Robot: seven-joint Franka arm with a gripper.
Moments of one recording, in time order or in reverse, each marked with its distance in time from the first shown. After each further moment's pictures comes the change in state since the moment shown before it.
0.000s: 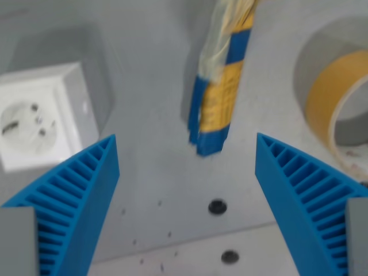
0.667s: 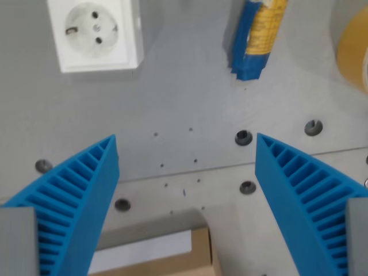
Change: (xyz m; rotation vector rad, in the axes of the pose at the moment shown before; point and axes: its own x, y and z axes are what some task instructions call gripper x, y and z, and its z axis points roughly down) arm -0.048 -0.038 -0.046 -0.003 -0.034 -0.096
